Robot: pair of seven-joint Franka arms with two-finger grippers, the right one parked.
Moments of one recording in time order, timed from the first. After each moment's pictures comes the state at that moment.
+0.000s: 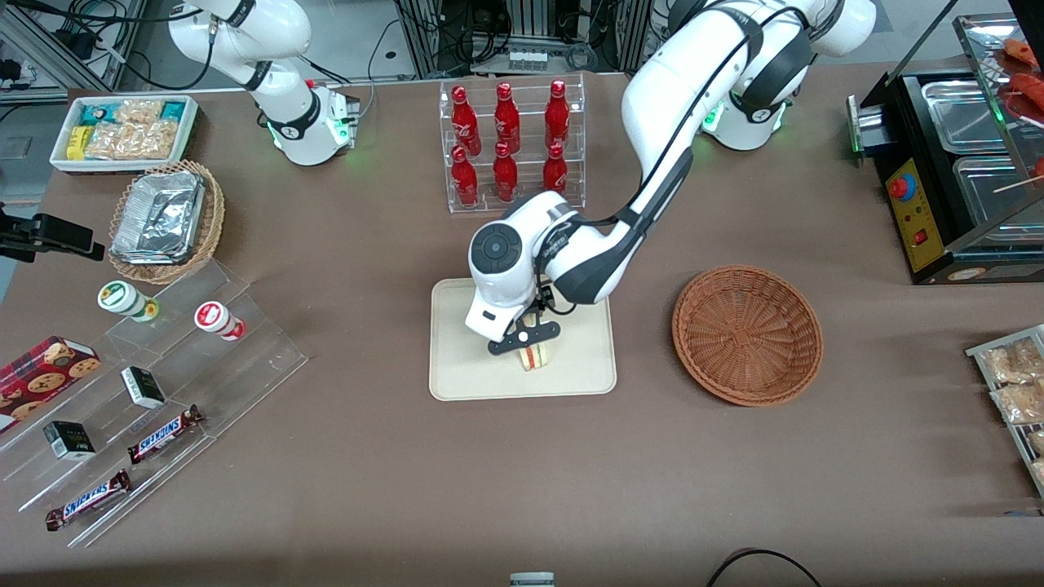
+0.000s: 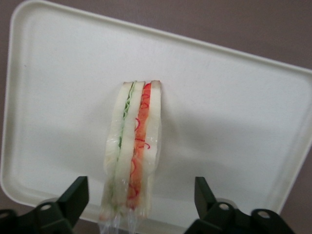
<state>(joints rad) -0.67 0.87 -0.20 -1.13 0.14 1.93 -1.14</state>
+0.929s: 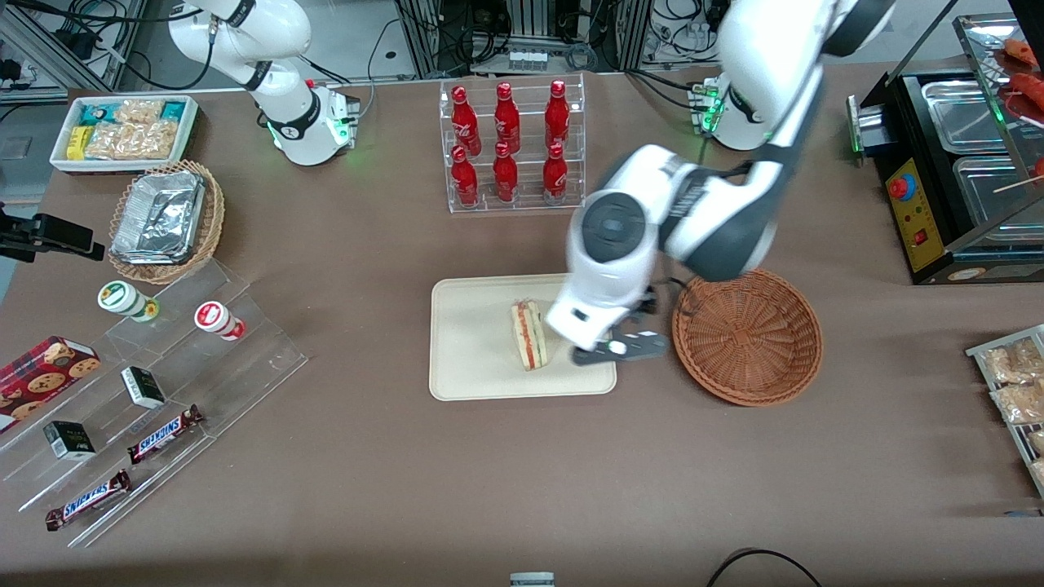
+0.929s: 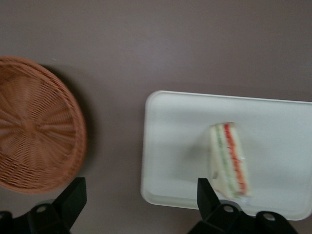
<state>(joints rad) -0.43 0.57 -0.19 -1.21 0.14 1.68 -0.69</state>
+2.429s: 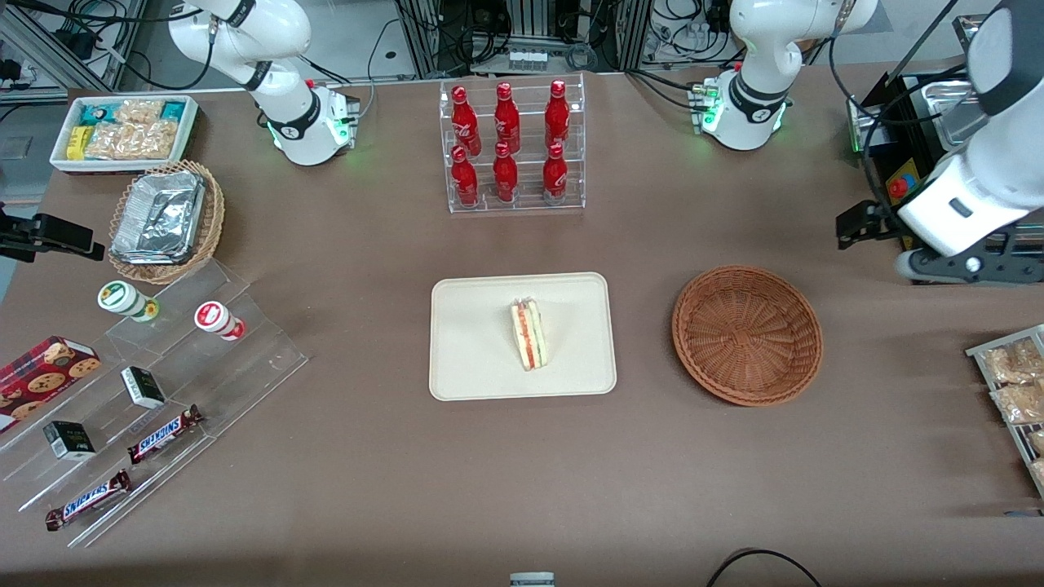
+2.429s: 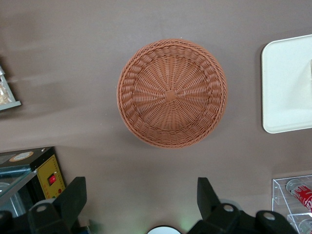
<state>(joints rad) 0.05 0.03 -0.15 -1.59 0.03 1.50 0.03</state>
